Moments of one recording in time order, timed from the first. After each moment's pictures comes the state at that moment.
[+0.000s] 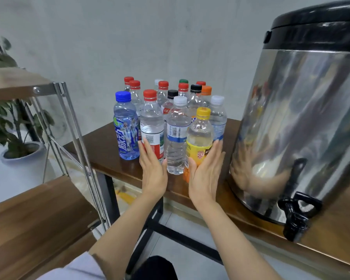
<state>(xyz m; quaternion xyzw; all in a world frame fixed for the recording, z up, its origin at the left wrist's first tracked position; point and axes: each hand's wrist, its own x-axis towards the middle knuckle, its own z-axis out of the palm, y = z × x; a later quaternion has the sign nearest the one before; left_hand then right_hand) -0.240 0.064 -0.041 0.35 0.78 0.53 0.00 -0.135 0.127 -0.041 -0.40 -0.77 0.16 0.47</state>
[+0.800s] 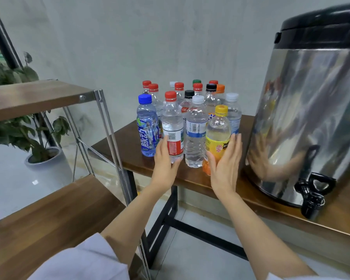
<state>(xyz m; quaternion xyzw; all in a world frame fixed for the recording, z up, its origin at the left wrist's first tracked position) -0.266 0.018 -0.030 0.45 0.73 0.51 0.02 -0.128 0.118 -0.037 -0.40 -0.75 0.15 0.50</state>
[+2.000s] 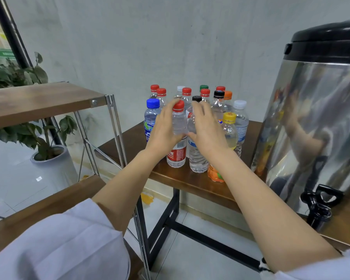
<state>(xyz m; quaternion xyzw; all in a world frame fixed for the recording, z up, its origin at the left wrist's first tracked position) -0.307 0.032 0.068 0.56 0.65 0.50 -0.10 -0.176 0.093 0.098 -0.27 -0.90 0.03 0.34</state>
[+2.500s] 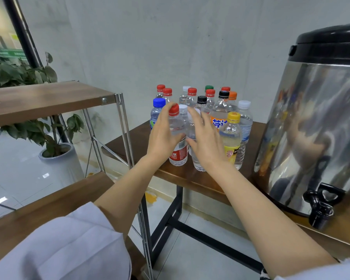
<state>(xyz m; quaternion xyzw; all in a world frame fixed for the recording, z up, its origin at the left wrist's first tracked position) -0.293 0.006 0.060 0.49 0.68 0.54 -0.11 -0.172 0.074 0.071 -0.23 -0.89 0.05 0.38</state>
